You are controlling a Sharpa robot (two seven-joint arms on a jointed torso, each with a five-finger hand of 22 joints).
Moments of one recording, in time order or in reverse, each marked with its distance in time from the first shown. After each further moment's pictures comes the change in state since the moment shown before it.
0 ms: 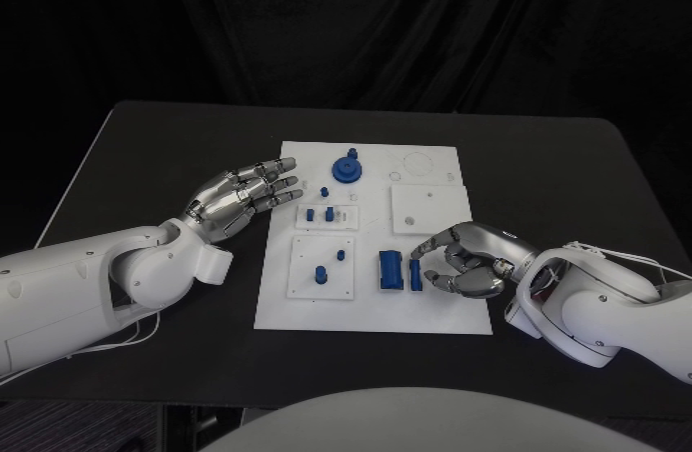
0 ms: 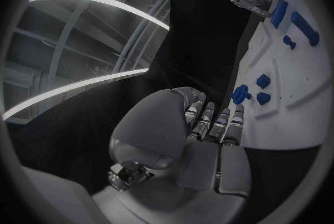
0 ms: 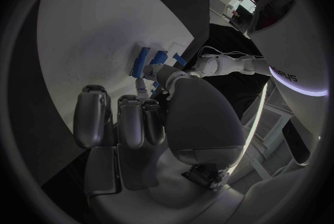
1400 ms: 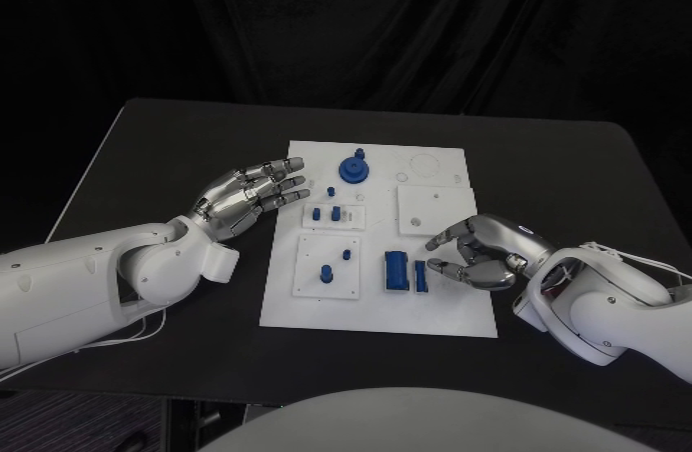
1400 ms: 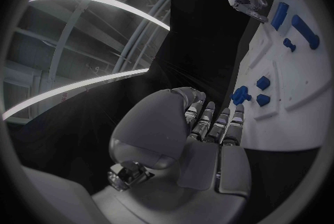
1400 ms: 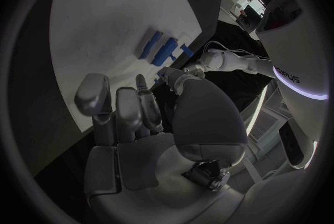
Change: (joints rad) left arm -0.001 -0.011 0.000 0.020 0.000 -0.004 0.000; left_hand 0.000 0.000 0.006 0.000 0.004 0.012 0.004 0.004 0.002 0.011 0.011 0.012 0.002 0.002 0.002 0.006 0.001 0.000 0.000 0.000 0.000 -0.003; right arm 0.002 -0.003 0.000 -0.044 -0.007 -0.122 0.058; right_hand -0.133 0.009 -0.063 0.210 -0.322 0.090 0.028 0.049 -0.109 -0.161 0.045 -0.218 -0.093 -0.049 0.041 -0.206 -0.328 0.041 -0.096 0.035 -0.329 0.000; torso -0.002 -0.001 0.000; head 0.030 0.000
